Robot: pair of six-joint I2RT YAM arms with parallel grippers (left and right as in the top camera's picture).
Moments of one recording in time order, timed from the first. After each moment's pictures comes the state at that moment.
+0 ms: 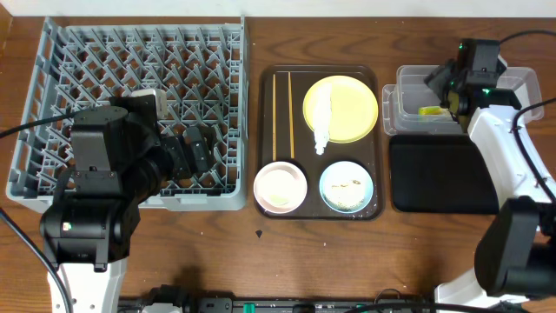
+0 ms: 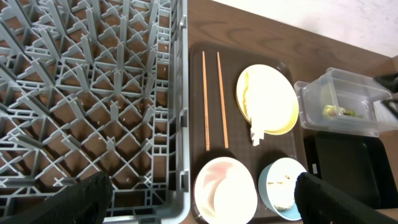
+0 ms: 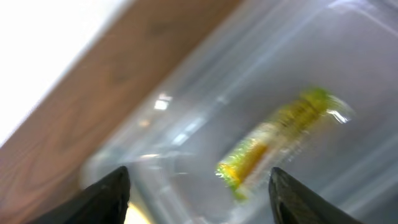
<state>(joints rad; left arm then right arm) -0.03 1.01 1.25 -0.98 0.28 -0.27 -0.05 1.74 1.33 -0.41 0.10 0.71</state>
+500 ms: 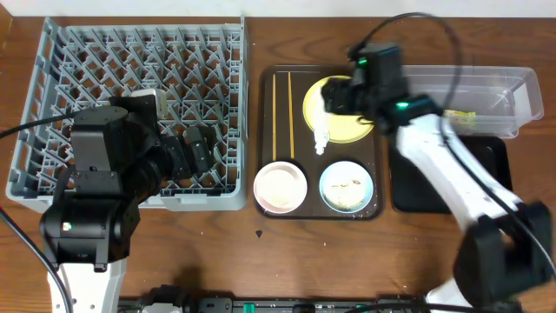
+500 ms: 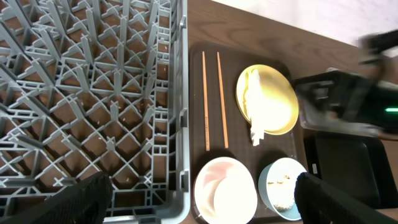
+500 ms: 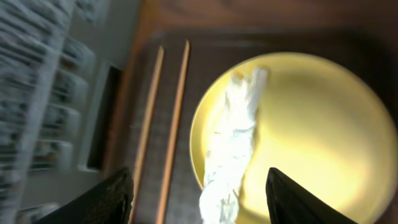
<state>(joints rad) -0.03 1.01 1.25 -0.98 0.28 -0.27 0.38 1.78 1.33 -0.39 -0.11 0.39</state>
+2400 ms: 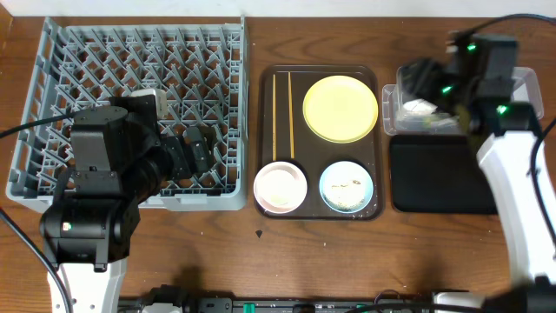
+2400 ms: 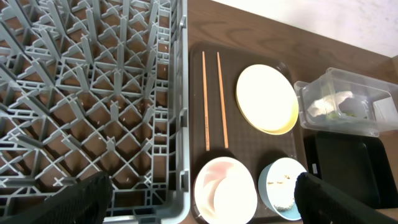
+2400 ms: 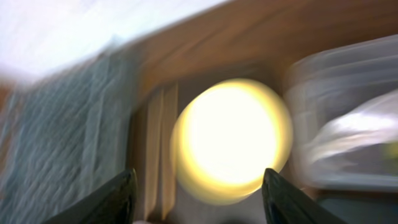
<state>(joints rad) -0.03 1.01 1.25 -0.98 0.28 -0.27 0.07 1.48 1.33 -0.61 -0.35 0.43</state>
